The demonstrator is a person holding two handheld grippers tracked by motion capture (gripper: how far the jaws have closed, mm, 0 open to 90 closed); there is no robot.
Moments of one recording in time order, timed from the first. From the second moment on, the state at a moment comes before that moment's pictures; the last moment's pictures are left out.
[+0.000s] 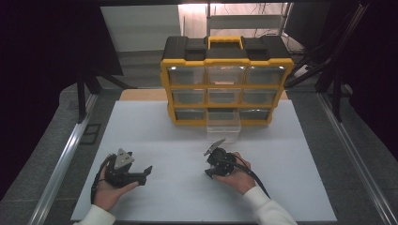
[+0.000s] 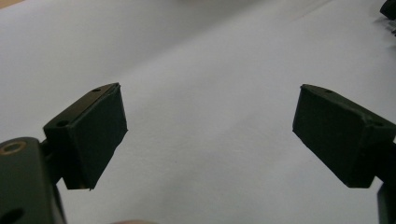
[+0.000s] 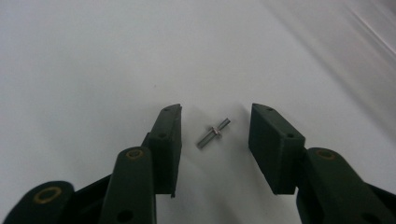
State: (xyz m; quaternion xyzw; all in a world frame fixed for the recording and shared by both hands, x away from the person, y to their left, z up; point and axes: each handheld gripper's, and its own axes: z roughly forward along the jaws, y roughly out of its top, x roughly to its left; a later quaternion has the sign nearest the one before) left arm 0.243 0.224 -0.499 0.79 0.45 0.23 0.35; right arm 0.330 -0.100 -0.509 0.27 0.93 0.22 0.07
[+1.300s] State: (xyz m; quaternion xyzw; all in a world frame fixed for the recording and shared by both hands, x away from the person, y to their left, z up) left arm 0.243 0.225 -0.499 0.79 0.45 0.23 0.35; right arm 0.330 -0.101 -0.506 0.26 0.94 0.22 0.06
